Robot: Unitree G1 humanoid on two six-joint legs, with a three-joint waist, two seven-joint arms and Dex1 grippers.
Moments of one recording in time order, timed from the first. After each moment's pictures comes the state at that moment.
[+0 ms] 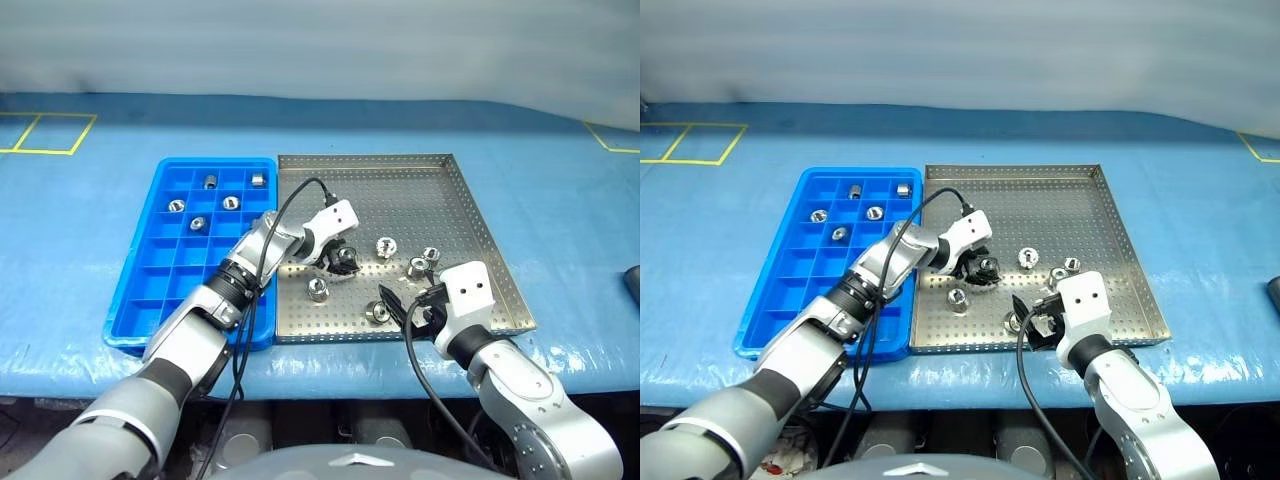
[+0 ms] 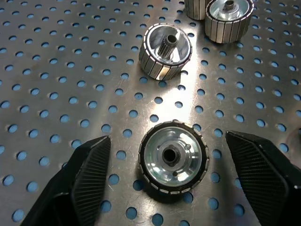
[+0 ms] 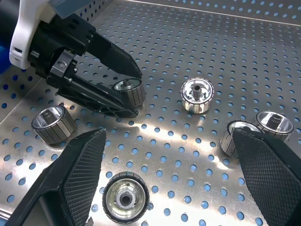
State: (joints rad) left arm -0.85 0.14 -0.48 0.57 0.00 0.53 -0.89; right arm 0.26 -0.32 -0.03 -0.94 0.32 0.94 0.15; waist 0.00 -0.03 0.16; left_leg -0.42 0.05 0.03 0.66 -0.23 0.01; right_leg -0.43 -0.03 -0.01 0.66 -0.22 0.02
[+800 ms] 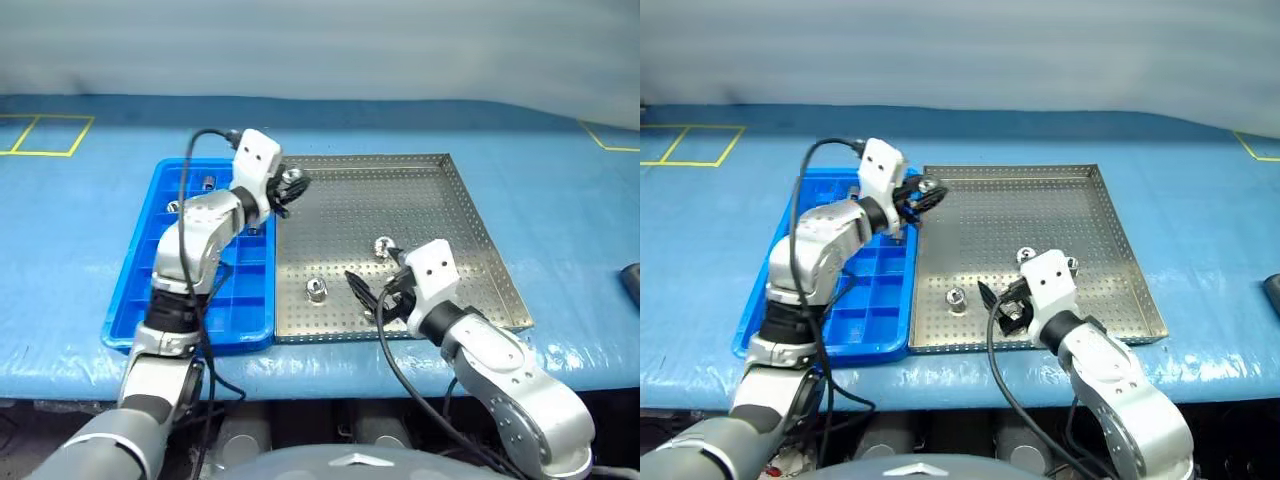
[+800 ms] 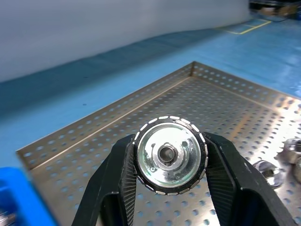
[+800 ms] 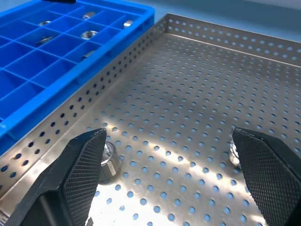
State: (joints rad) left arm -0.59 0.26 -0.01 -0.12 -0.11 0.76 -0.45; right arm 0.04 -0.35 0.13 -0.88 0.32 0.95 0.21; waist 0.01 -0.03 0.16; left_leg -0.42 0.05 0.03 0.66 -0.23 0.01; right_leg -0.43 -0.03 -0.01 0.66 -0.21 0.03
